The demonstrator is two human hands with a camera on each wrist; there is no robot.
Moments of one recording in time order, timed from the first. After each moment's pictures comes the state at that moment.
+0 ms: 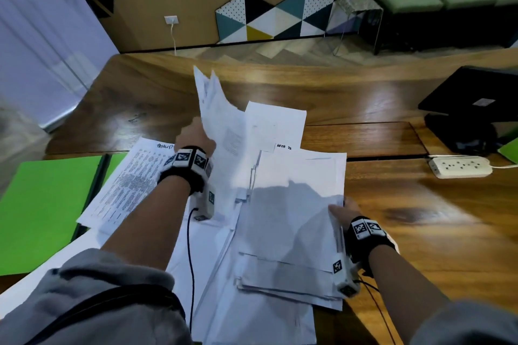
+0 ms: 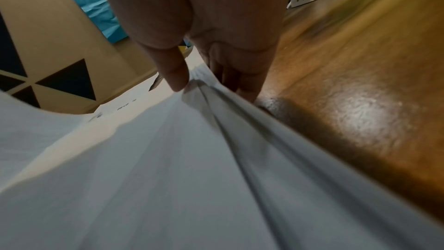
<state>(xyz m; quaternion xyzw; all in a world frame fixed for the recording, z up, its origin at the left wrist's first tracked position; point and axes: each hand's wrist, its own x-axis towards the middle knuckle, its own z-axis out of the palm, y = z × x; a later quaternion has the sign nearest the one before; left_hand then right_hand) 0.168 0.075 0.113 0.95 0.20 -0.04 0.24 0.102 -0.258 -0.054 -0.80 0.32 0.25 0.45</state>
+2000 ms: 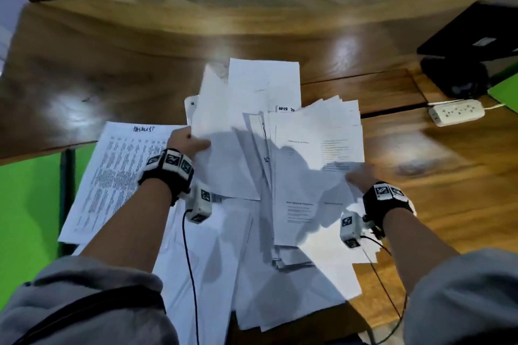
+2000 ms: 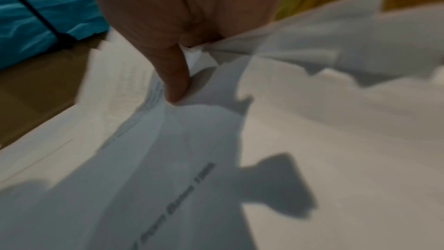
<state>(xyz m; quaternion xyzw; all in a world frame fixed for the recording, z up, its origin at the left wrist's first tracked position) 0.202 0.142 0.017 0.87 0.19 -0.20 0.42 0.097 -0.226 -0.014 -0.79 0.43 0.20 0.39</state>
